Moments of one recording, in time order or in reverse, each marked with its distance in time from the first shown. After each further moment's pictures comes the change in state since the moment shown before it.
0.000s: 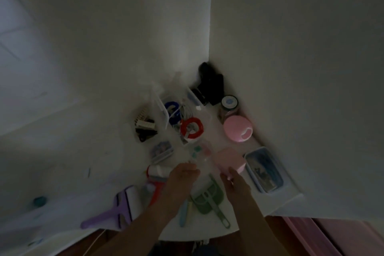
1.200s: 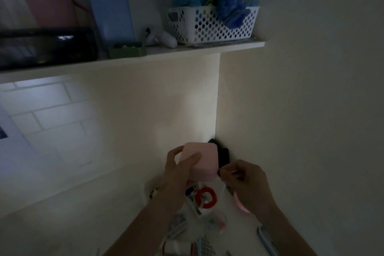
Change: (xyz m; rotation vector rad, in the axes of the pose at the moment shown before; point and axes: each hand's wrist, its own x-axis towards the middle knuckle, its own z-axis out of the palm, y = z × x) left_hand -0.058 0.201 -0.081 -0.482 -0.081 0.348; right_hand -0.228 -0.138 0.096 -0.741 -0.187 -1.248
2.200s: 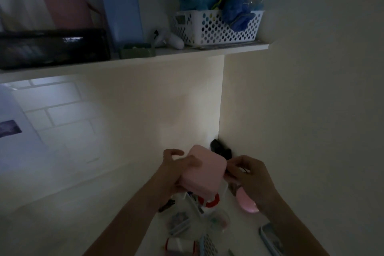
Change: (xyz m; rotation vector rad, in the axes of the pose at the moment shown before) left_hand -0.026 0.038 -0.025 0.277 -0.084 -0.183; right_hand 0.007 -0.004 -0.001 0.428 -0.050 0.146
